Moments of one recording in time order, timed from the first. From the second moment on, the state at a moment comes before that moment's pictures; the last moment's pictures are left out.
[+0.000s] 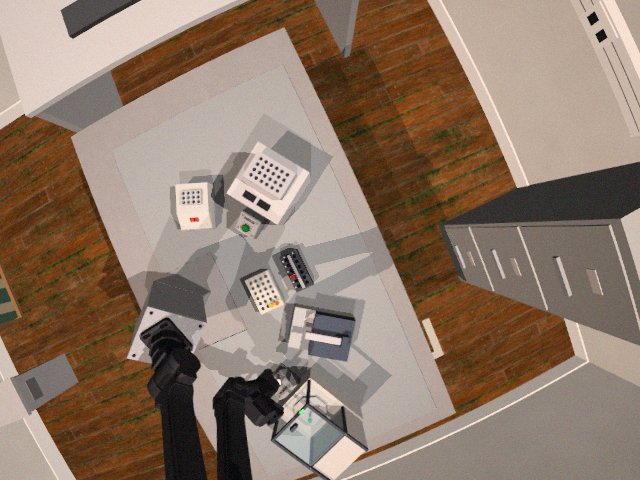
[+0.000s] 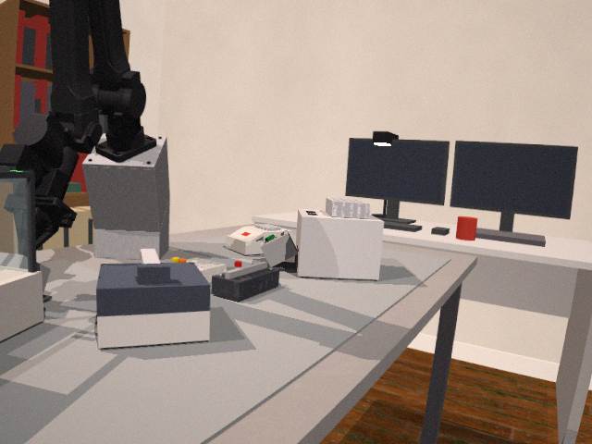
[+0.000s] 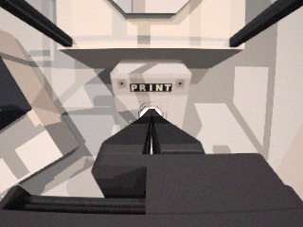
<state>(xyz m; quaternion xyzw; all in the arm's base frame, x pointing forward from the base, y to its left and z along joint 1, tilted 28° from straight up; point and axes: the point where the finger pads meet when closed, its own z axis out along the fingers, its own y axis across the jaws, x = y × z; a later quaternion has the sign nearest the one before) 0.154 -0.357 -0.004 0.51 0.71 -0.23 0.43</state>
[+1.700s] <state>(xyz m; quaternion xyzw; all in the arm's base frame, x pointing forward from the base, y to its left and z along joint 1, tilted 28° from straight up) 0.140 -0.323 0.014 0.52 0.71 -0.22 0.43</state>
